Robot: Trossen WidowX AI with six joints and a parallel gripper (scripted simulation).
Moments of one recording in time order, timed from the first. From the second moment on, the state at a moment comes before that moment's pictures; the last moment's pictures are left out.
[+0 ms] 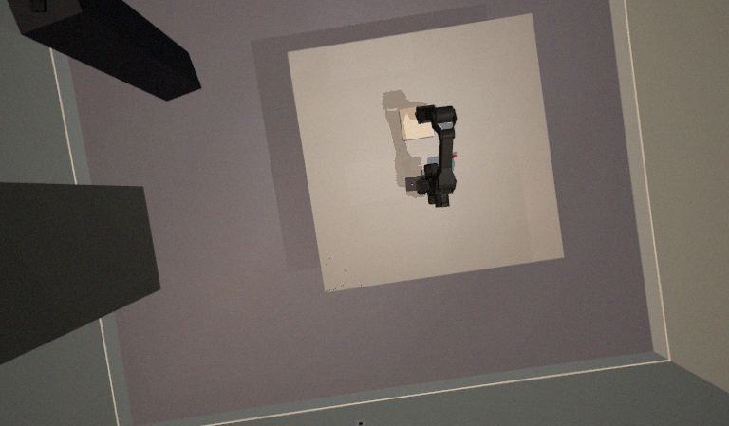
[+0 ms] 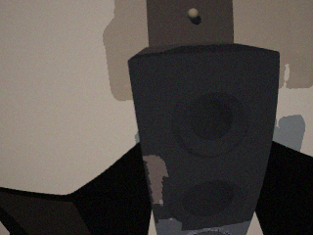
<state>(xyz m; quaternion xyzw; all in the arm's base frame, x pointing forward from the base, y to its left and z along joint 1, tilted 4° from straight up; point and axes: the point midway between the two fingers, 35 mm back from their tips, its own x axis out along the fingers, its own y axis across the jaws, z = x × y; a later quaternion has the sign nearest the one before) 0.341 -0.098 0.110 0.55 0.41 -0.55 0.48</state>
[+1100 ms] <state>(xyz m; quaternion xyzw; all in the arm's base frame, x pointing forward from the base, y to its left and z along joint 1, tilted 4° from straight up) 0.322 -0.136 0.091 0.56 0.39 -0.57 0.46</state>
